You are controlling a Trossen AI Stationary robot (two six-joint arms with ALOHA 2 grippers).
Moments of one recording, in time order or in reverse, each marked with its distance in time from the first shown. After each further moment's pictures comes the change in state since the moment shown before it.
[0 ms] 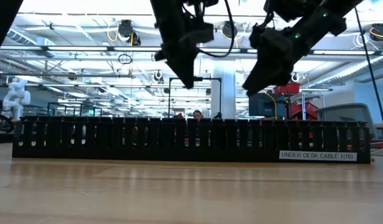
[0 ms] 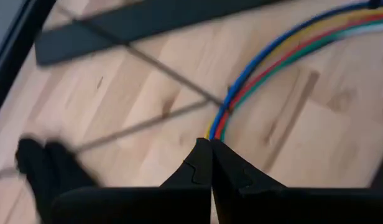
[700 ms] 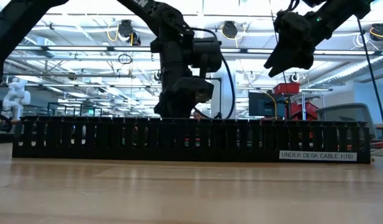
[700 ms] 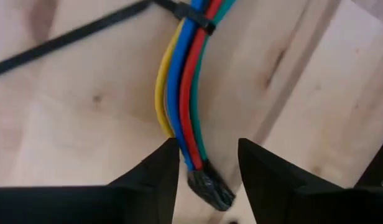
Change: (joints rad) left arm 0.128 0.201 -0.065 0.019 0.467 0.087; right arm -0.137 -0.303 0.000 -0.228 0.004 0.000
